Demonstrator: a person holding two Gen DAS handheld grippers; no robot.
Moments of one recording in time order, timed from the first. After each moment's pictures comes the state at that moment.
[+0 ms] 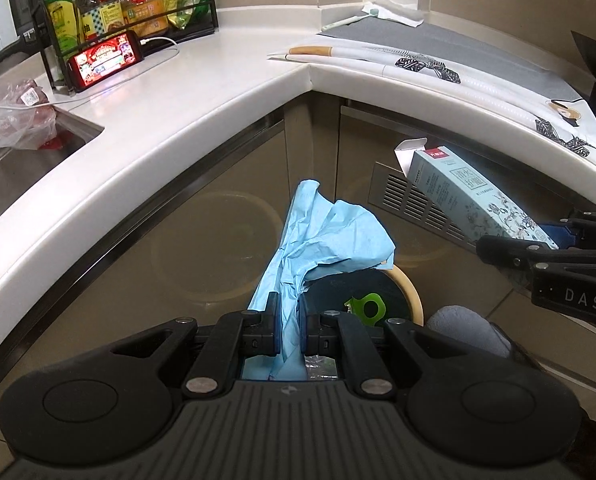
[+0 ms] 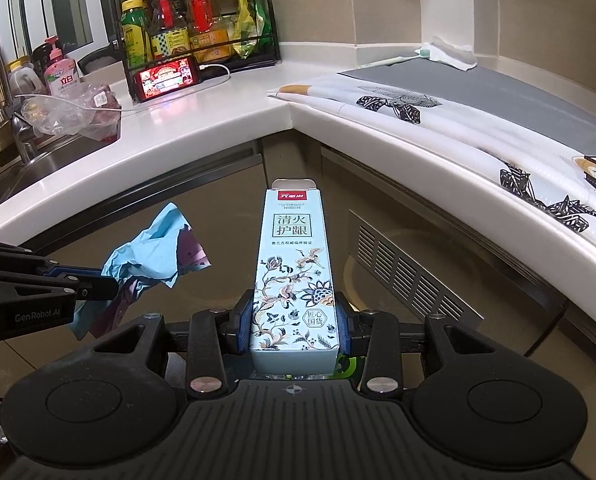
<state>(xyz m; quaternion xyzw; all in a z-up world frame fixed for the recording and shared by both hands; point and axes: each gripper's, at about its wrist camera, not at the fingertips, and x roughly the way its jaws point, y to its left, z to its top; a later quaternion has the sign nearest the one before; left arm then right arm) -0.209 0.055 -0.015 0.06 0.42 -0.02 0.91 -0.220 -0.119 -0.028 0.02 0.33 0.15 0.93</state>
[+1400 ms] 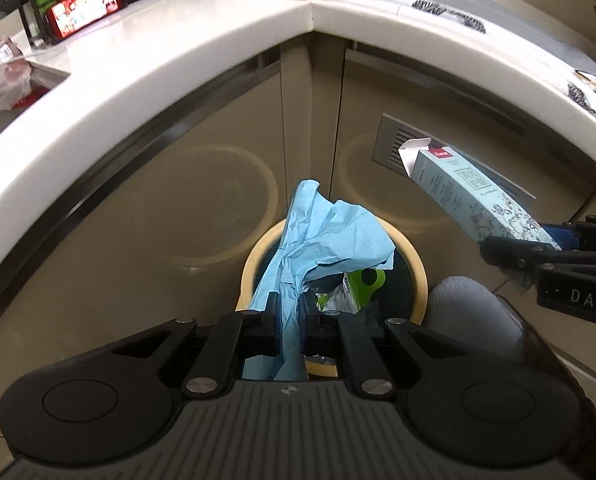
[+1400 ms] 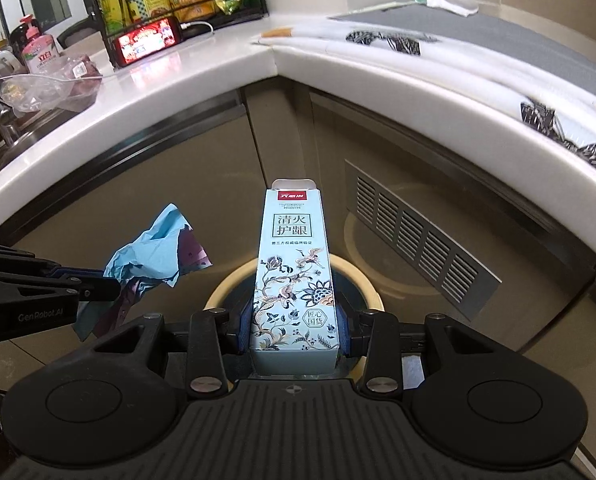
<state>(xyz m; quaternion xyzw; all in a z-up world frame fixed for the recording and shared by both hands) -0.172 0.054 -0.058 0.05 0.48 -0.02 0.87 -0.185 -0.119 -0.062 0.03 0.40 0.15 0.91</state>
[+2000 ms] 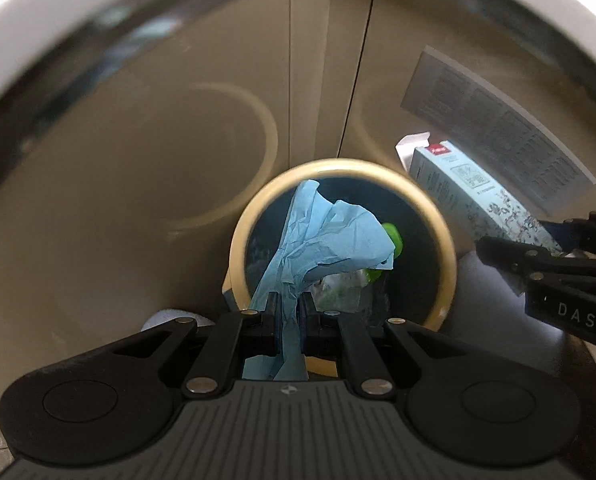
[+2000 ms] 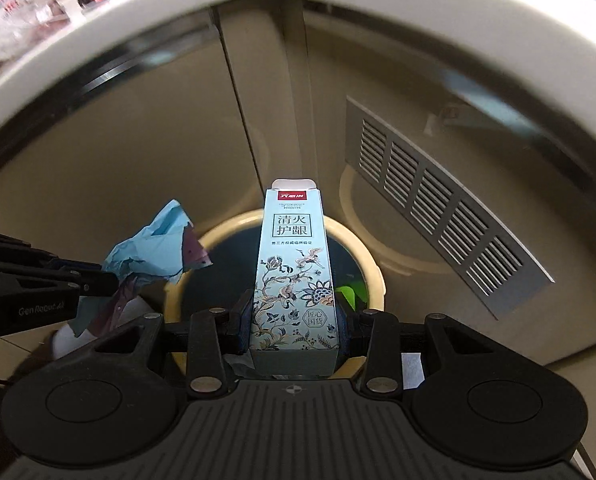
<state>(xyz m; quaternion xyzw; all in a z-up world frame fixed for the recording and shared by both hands) -0.108 0.059 -0.134 0.04 0.57 -0.02 0.82 -0.119 -0.096 -0.128 0.00 0.47 0.14 0.87</state>
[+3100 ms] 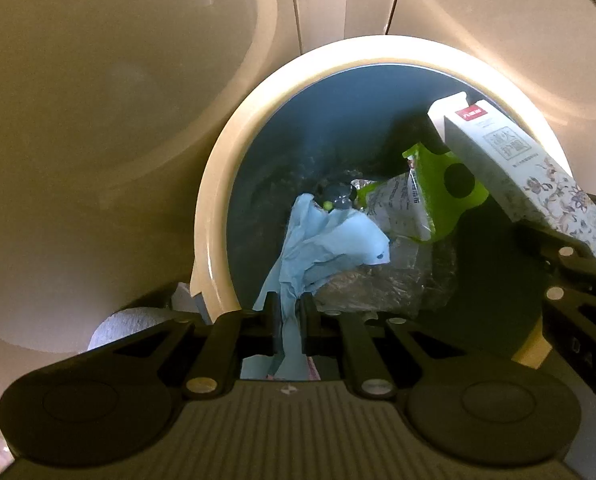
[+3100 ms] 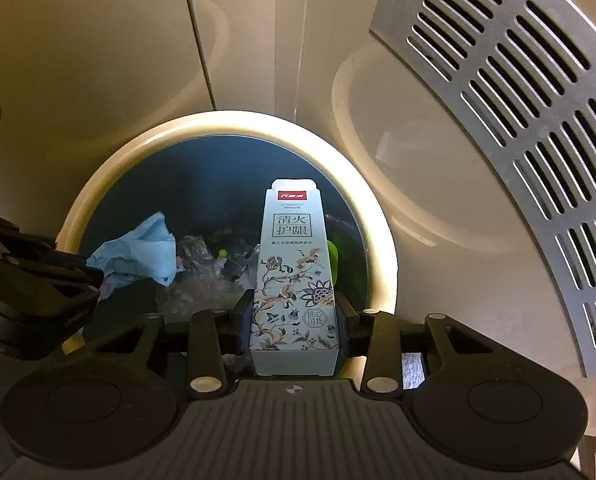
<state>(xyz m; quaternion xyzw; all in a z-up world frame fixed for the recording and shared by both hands) -0.017 0.041 -0.286 0.09 0.69 0.01 0.72 -0.024 -0.042 -0.252 -0.09 0.58 0.09 0.80</state>
